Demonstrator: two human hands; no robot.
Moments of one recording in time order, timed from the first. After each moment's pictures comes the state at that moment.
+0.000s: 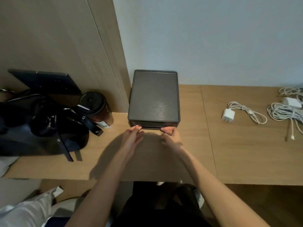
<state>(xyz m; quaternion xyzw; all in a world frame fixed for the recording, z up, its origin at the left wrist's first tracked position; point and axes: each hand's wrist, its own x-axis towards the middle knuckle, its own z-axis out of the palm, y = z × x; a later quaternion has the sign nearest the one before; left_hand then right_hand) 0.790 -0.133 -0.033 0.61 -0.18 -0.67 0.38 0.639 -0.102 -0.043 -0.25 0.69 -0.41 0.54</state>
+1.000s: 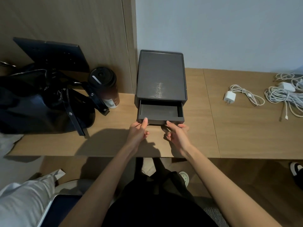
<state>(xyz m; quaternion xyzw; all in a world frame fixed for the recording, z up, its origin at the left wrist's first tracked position) 0.822 -0.079 -0.055 0.63 -0.33 -0.64 0.29 0.674 -0.034 -0.029 -0.08 0.62 -0.50 0.60</state>
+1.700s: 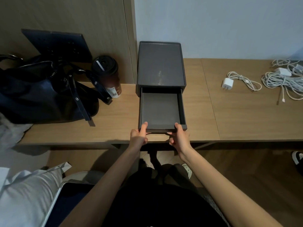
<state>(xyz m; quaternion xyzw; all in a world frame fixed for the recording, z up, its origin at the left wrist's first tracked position) 0.838 -0.010 -0.045 0.69 -0.29 -0.63 0.24 0.697 0.032 -0.034 -0.03 0.70 -0.44 0.56</state>
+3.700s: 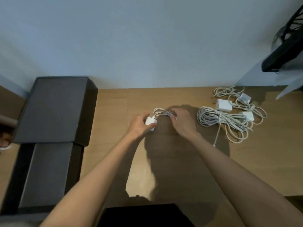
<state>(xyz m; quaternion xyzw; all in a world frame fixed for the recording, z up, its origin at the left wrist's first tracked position) 0.428 -0.170 -0.048 0.59 -0.64 -0.49 0.08 0.244 -0.128 -0.042 -0.58 0.77 -0.15 0.23</state>
